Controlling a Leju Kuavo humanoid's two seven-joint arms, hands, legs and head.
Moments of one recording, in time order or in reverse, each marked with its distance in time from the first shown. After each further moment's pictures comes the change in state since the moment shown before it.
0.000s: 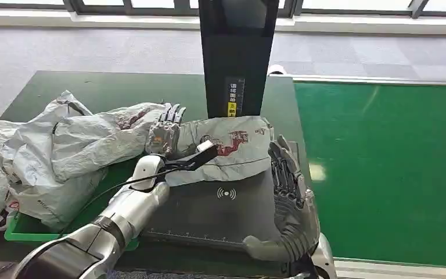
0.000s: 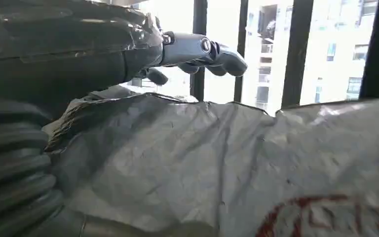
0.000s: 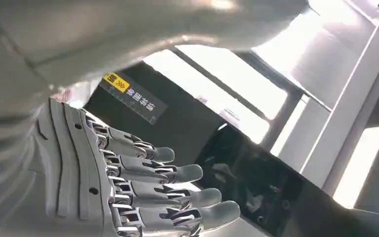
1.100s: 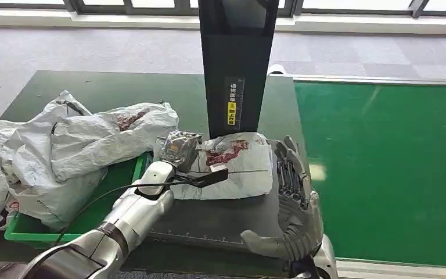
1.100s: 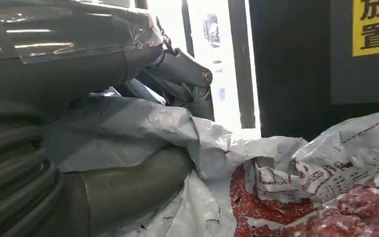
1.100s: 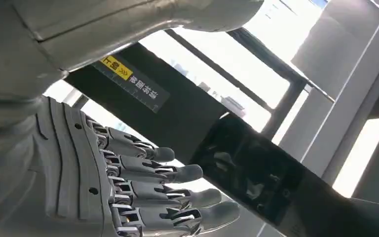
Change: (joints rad) left arm 0.037 -0.021 -0.005 -0.029 -0.117 -0.114 -0.107; right arm 0.003 -0.010 0.000 0.000 0.029 -0.054 0.000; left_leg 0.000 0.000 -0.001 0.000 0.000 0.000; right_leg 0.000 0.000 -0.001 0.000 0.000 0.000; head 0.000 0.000
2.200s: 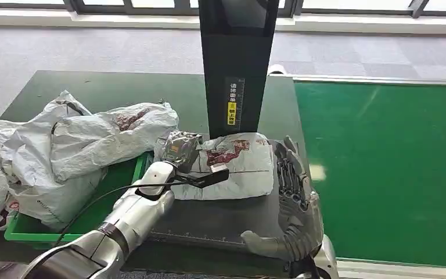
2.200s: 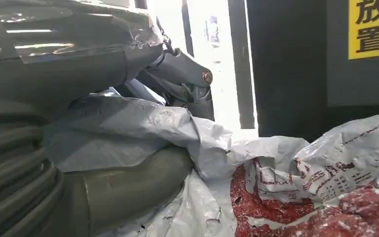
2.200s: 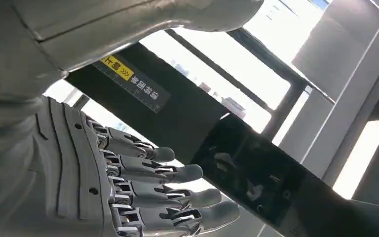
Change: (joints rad) left arm 0.003 -0.002 0.000 -0.005 0.000 0.000 0.000; right arm 0.001 -0.006 0.001 0.000 0.000 0.000 0.000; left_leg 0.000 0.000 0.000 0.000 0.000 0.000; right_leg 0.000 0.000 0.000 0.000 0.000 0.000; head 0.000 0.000
